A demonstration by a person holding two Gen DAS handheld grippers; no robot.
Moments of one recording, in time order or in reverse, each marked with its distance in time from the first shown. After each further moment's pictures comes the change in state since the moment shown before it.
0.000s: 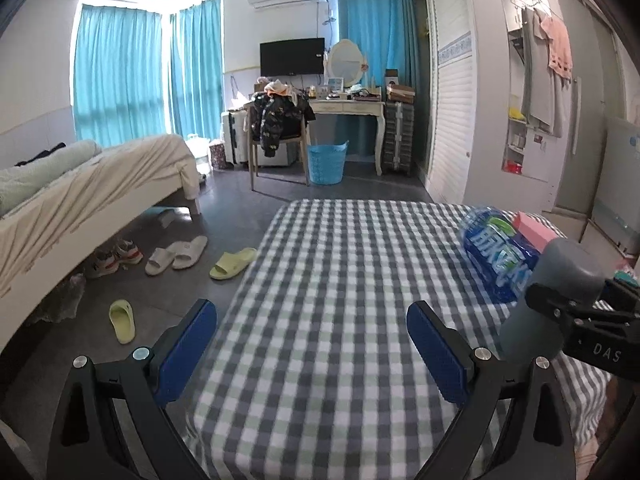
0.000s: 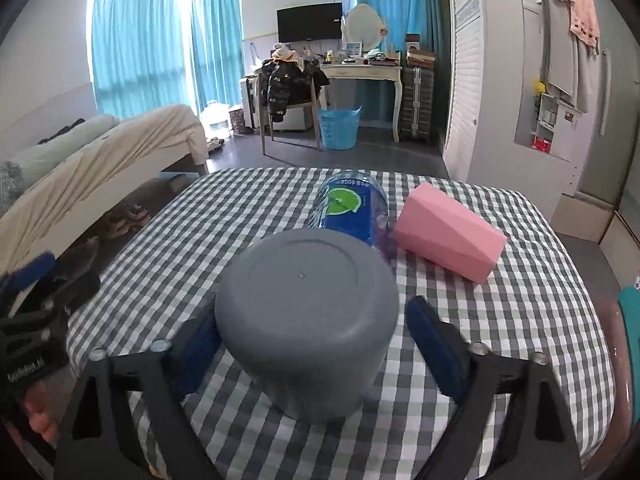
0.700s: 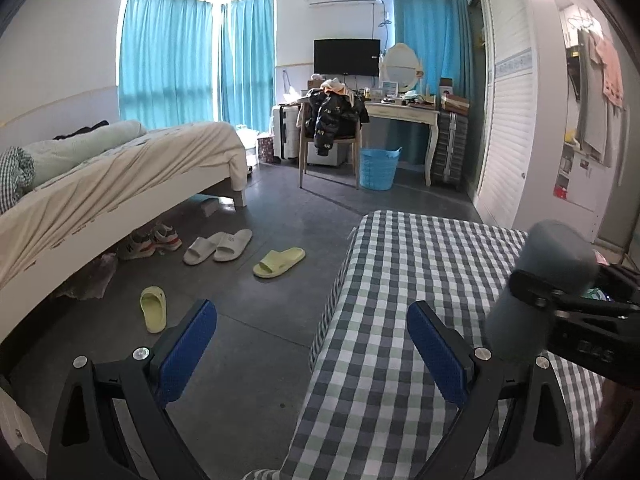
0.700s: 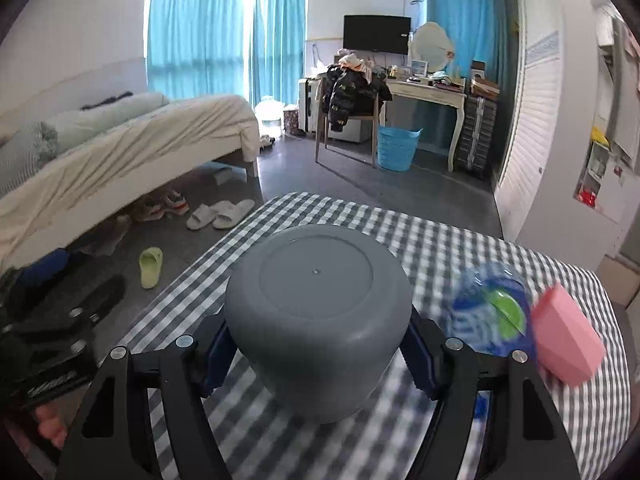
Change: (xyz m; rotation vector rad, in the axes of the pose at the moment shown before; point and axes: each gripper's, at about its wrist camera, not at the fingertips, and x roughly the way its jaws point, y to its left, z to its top) left arm 0.042 0.083 0.011 -0.109 0.009 0.131; right arm 0.069 0.107 0.059 -0.176 -0.027 0.118
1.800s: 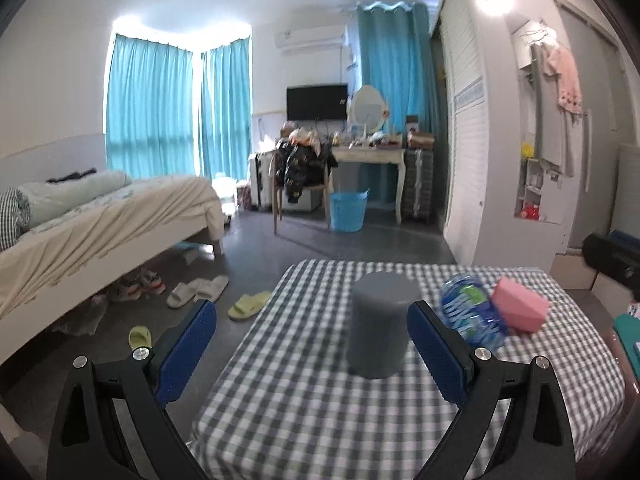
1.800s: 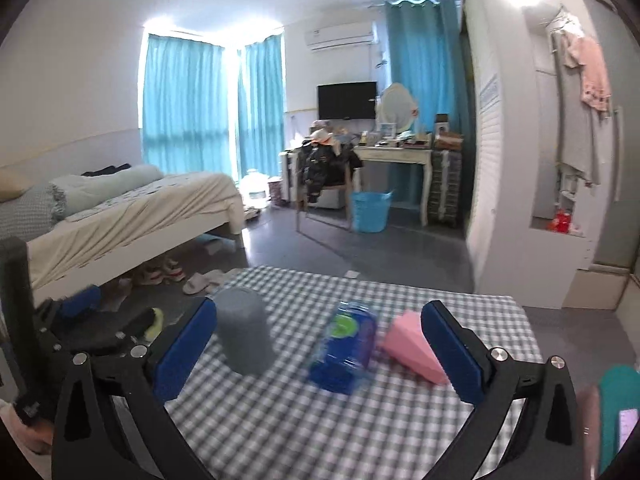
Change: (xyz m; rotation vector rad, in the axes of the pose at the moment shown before) left arm -0.128 -0.107 0.002 0.064 -0.205 -0.054; right arm -0.191 -0.102 -0.030 0.084 -0.272 -0.035
